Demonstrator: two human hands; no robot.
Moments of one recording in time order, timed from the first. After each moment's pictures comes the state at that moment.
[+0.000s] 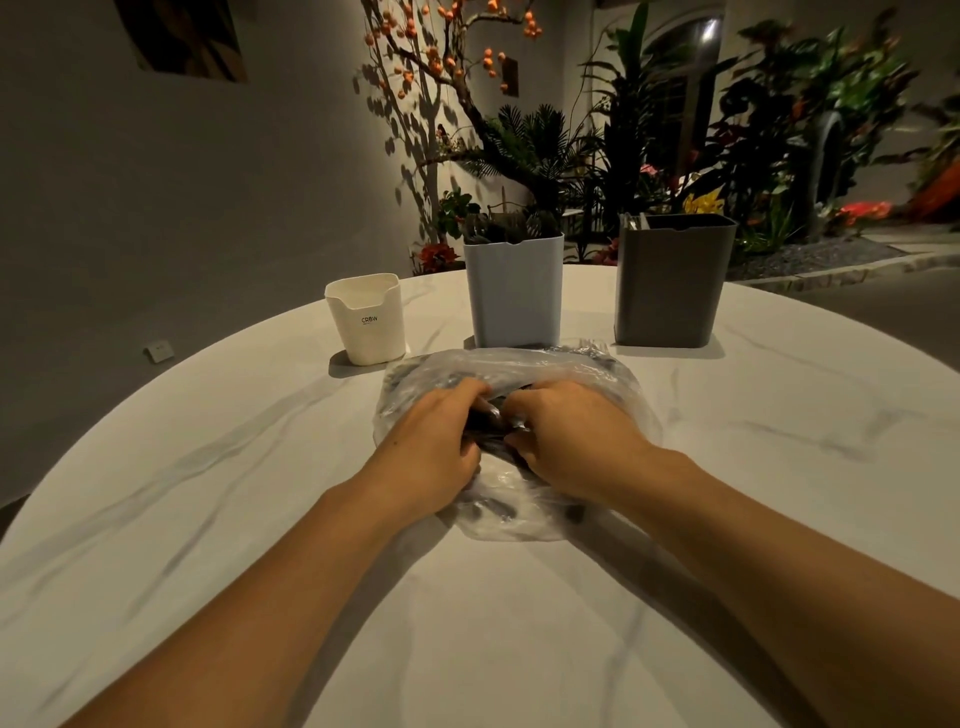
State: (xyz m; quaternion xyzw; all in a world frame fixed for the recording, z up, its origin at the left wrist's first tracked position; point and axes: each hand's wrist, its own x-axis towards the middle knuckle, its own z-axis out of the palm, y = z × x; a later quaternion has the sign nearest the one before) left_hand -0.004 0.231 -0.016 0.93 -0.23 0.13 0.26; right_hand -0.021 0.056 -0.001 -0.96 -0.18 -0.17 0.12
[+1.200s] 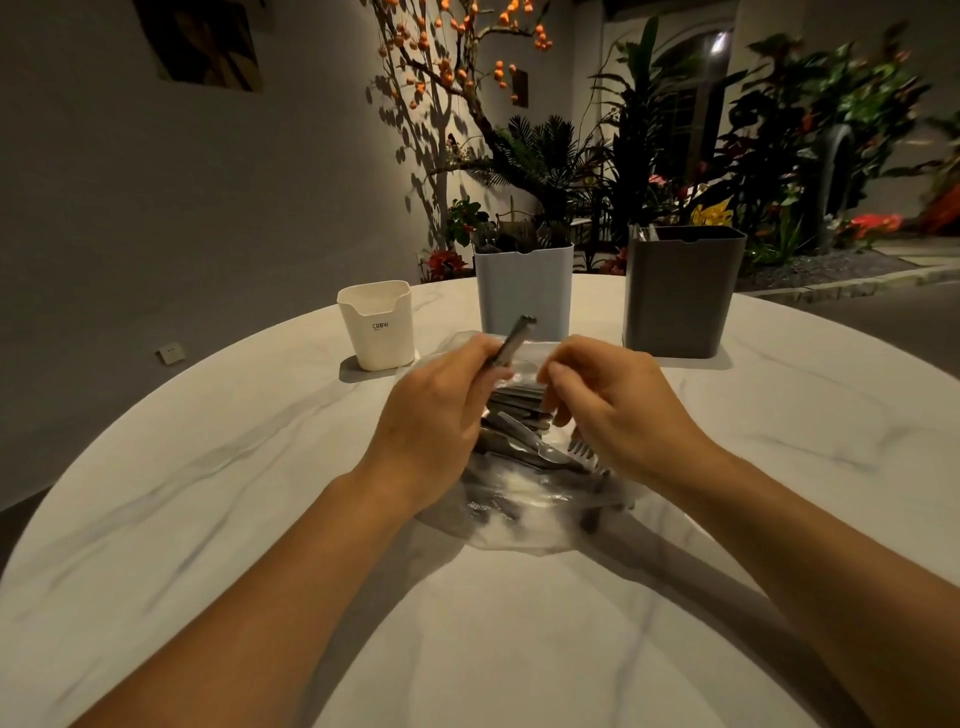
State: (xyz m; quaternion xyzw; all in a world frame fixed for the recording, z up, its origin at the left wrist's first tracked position) left_hand -0.015 0.222 0.012 0.83 -0.32 0.36 0.28; right_hand -0.034 0.033 0.018 -0.85 -0.17 -0.21 0.46
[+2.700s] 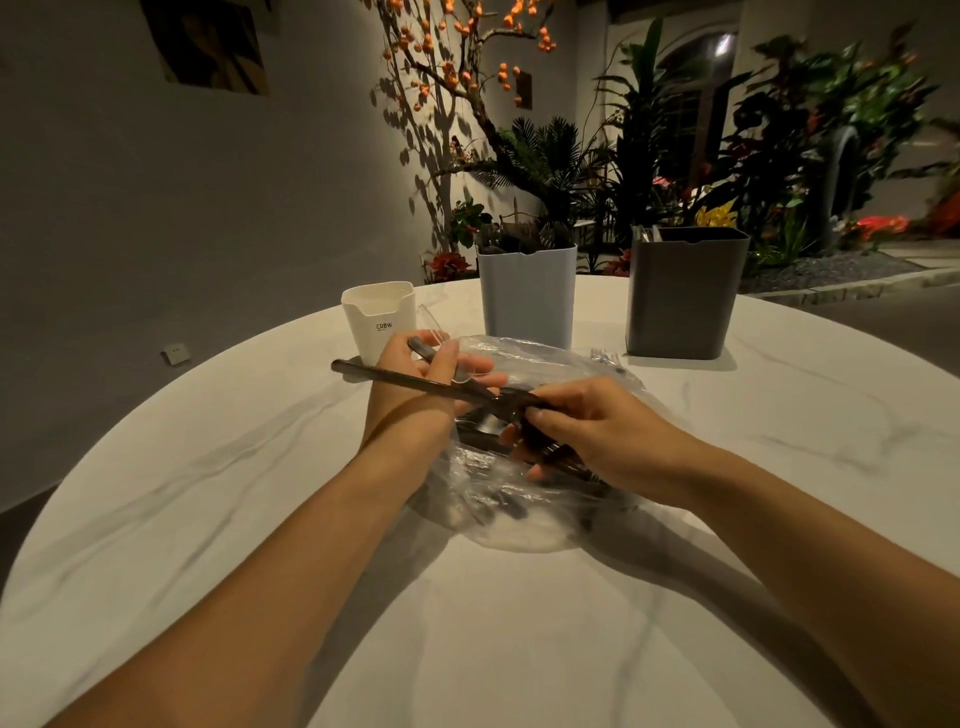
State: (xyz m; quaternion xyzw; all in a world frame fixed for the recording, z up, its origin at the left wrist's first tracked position) left_hand -0.011 0.209 0.036 0.64 -0.02 0.14 0.75; right_hand -0.044 0.038 0.019 -0.79 -0.17 0.07 0.58
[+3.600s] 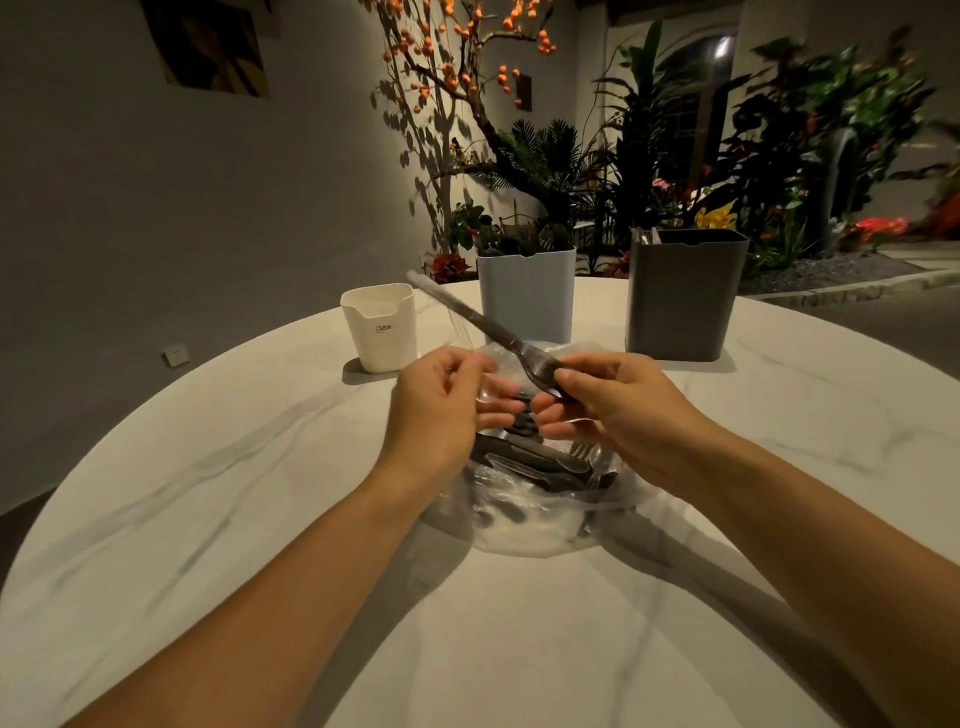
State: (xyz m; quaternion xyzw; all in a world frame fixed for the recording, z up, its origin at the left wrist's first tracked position) left_hand -0.032 0.202 0.027 0.73 -0.09 0.16 0.66; right_hand -0.041 0.035 0.035 -0.68 -0.06 0.01 0.73
